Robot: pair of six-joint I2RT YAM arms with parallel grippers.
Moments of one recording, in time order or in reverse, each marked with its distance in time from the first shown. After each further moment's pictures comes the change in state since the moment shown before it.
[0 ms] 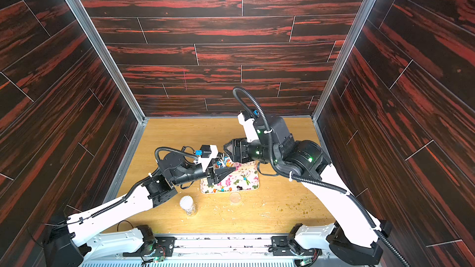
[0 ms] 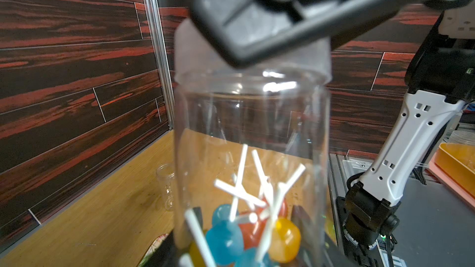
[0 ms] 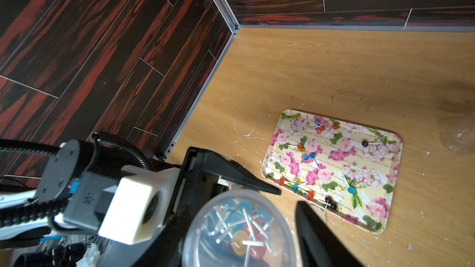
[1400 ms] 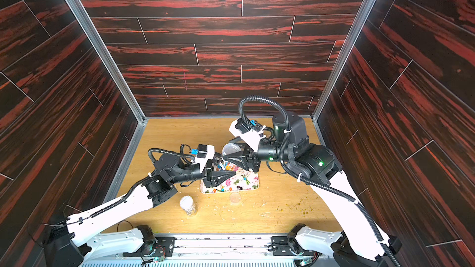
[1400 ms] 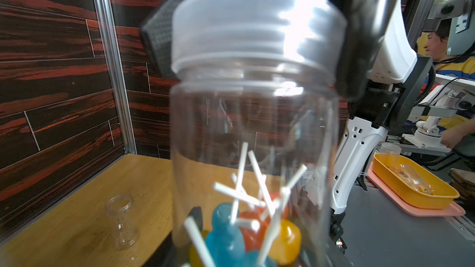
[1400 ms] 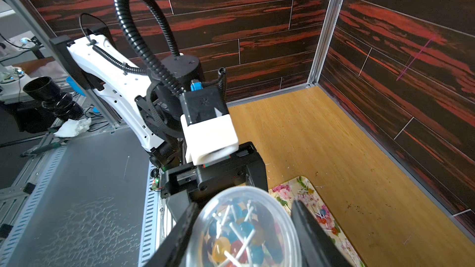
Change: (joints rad) left arm 0.004 -0.002 0.010 0.105 0.179 -0.118; right arm -0.157 -0.099 -0.121 0.175 -0.536 -0.752
